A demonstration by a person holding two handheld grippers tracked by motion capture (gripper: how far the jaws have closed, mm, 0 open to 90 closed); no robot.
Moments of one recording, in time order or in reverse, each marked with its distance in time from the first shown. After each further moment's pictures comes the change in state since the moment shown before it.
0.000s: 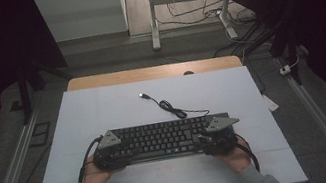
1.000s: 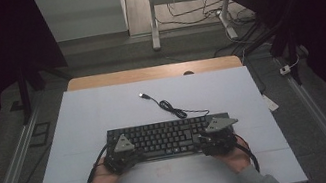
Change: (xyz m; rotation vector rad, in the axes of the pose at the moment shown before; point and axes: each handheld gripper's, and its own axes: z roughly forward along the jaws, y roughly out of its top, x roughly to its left) left arm -0.011 -0.005 0.026 0.129 0.008 0.079; right arm 0.001 0.000 0.002 0.013 0.002 -0.007
